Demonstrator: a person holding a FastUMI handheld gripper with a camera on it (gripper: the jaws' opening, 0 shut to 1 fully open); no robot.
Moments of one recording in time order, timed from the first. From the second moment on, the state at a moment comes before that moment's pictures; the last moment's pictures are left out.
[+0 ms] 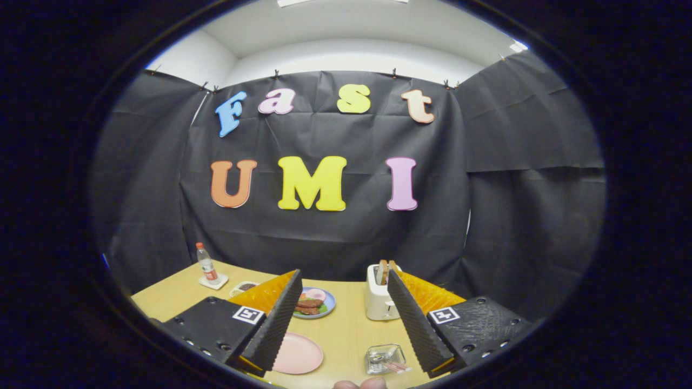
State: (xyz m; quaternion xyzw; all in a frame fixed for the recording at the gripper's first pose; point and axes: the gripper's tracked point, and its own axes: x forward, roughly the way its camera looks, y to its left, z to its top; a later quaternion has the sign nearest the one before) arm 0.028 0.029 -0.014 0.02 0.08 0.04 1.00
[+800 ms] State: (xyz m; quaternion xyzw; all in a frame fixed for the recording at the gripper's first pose) arm 0.034 0.033 0.027 0.02 0.00 0.03 1.00
